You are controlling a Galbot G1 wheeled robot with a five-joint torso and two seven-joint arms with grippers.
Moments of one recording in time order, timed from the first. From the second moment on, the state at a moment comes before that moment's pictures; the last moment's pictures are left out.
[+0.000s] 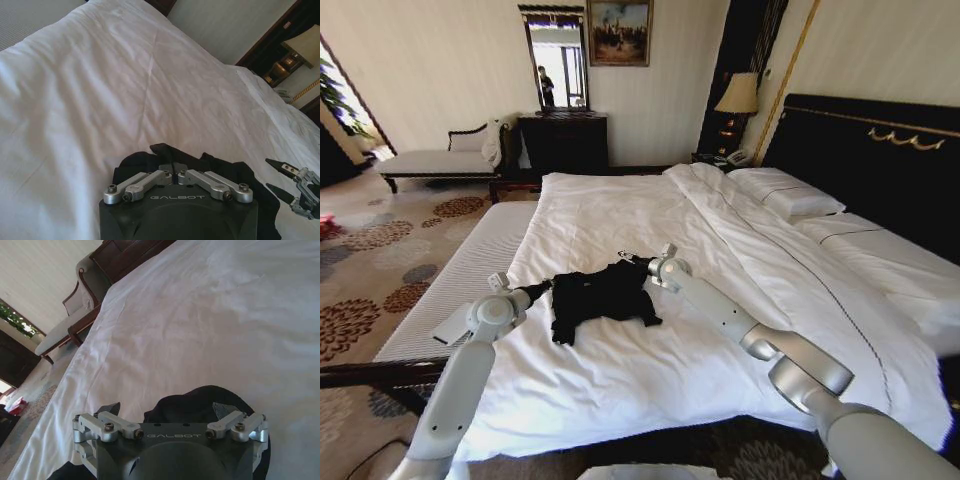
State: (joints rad) left arm 0.91 -1.09 -0.51 -1.76 -1.31 0.70 -0.41; right arm -0.19 1.24 -0.41 1.04 1.56 -0.30 0.27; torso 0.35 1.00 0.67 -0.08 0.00
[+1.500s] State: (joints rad) left arm 0.94 -1.08 -0.52 -1.81 -1.30 0.70 -0.42; right arm -0.18 1.28 -0.38 0.81 1.40 -0.36 0.13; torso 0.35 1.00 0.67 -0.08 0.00
